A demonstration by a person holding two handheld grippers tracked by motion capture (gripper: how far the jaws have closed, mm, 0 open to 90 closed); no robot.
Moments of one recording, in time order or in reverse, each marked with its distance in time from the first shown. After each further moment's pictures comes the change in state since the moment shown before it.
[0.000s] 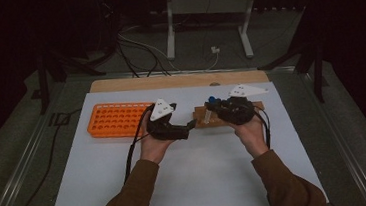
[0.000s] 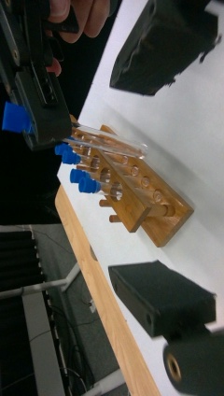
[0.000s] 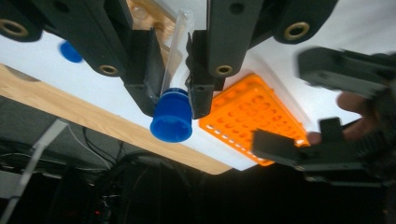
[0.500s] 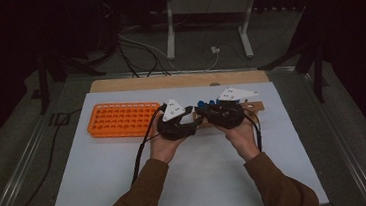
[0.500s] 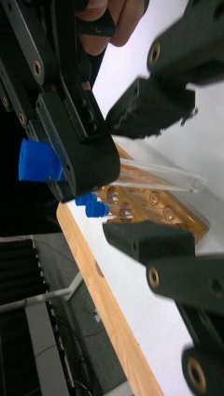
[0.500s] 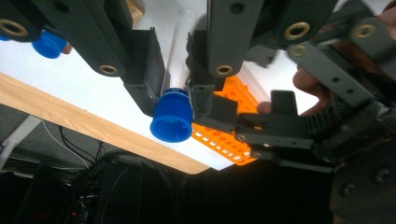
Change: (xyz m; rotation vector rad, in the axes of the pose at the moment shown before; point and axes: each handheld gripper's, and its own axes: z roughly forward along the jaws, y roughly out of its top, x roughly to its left) left arm -0.016 0.004 0.018 0.001 -0.029 0.030; right arm 0.021 0.002 0.014 0.001 0.068 -0.002
